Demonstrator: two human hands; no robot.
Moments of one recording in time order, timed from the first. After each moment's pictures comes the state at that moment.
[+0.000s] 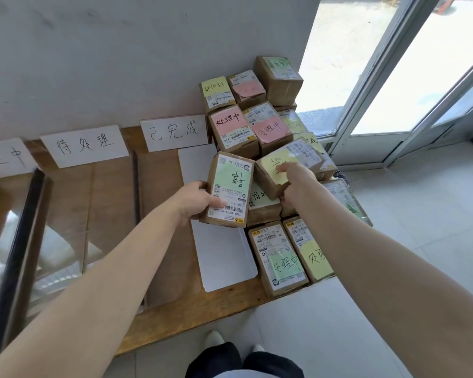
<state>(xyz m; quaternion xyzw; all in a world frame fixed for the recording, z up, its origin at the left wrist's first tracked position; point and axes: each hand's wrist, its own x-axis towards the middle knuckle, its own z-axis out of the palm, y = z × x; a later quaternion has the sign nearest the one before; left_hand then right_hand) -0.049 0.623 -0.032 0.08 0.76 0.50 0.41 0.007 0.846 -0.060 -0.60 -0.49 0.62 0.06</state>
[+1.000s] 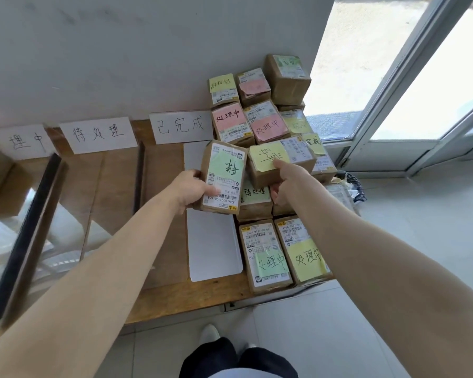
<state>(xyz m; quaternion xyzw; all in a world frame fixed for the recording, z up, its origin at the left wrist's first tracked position) -0.032 0.644 -0.026 0.03 0.78 0.52 0.34 0.031 0.830 -0.010 -0.57 -0.43 0.70 0.00</state>
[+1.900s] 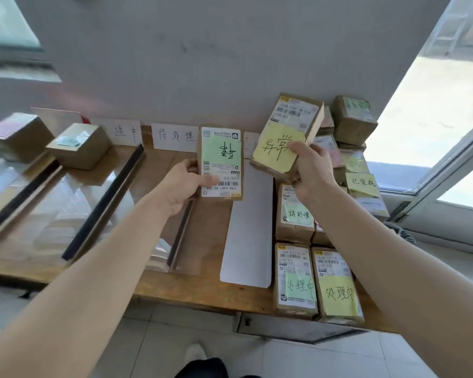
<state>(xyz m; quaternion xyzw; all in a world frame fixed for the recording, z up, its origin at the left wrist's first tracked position) -0.003 0.549 0.027 -0.05 0.73 0.66 0.17 0.024 0.765 0.054 -0.27 -0.53 0.80 0.09</state>
